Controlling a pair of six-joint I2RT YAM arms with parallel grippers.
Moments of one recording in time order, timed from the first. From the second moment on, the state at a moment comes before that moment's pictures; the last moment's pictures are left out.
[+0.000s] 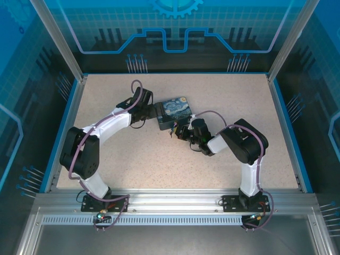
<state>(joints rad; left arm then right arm) -0.38 1.70 1.22 -0.44 -0.06 -0.63 0.58 1.97 0.71 0.76 -0.21 0.87</state>
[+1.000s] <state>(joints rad) -0.39 1.80 1.22 -0.43 -0.11 -0.61 0.53 2.02 0.61 1.02 -0.27 1.19</state>
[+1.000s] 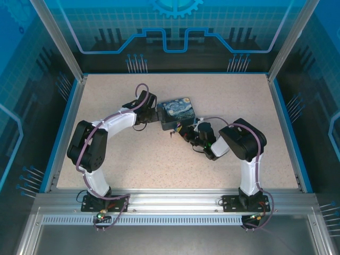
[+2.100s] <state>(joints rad) -0.41 1.82 1.22 -0.38 -0.09 -0.61 0.46 1.95 0.63 0.91 -0.22 1.29</state>
